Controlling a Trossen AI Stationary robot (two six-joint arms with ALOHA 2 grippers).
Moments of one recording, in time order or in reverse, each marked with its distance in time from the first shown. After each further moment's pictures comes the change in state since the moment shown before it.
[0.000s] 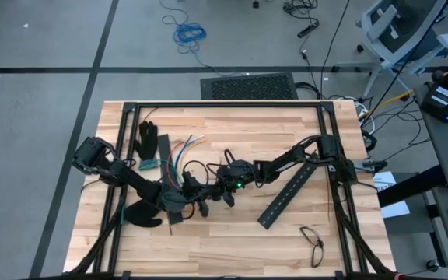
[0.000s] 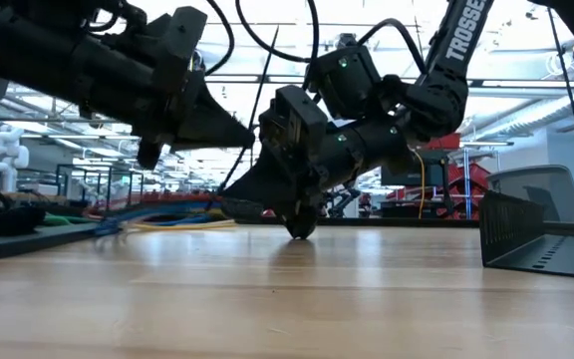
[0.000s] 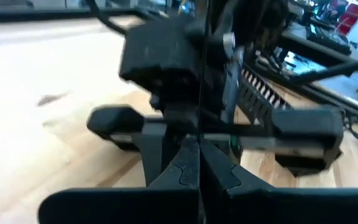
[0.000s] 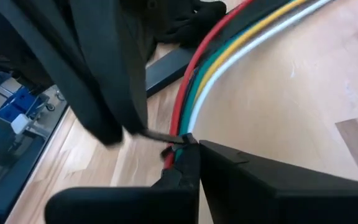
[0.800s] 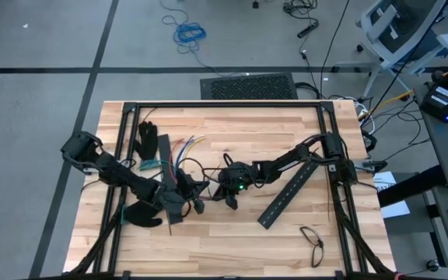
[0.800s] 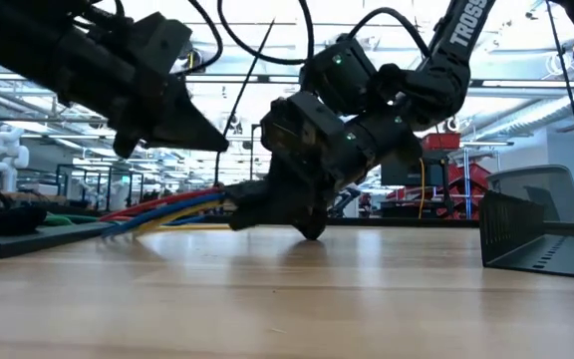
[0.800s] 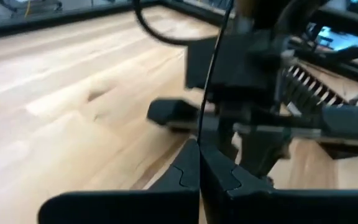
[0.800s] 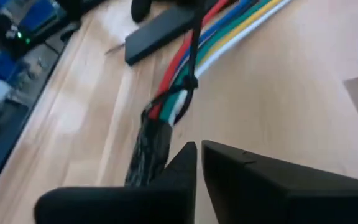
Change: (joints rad) left arm -0.019 -0.137 0.003 -0.372 -0.050 -0.100; right arm -0.014 -0.034 0.008 -0.228 0.010 -0.101
